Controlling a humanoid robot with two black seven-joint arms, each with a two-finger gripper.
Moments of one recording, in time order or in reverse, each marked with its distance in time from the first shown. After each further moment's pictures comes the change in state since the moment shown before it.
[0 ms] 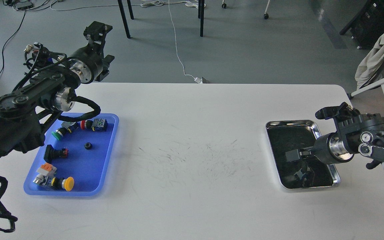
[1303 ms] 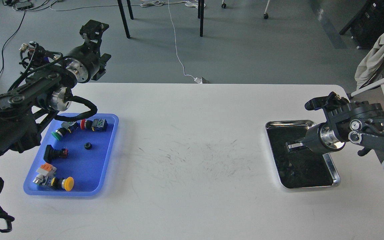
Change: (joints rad) left arm 0.000 0.018 0.004 -0.003 0.000 -0.003 -0.008; right arm 0.105 0.068 -0.040 -0.030 0.019 0.050 0.016
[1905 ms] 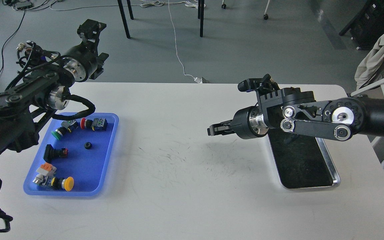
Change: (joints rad) left arm -0.002 0.012 -0.003 0.000 0.000 -0.001 0.002; right arm 0.119 0.487 0.001 -0.087 0.299 -0.282 0.044
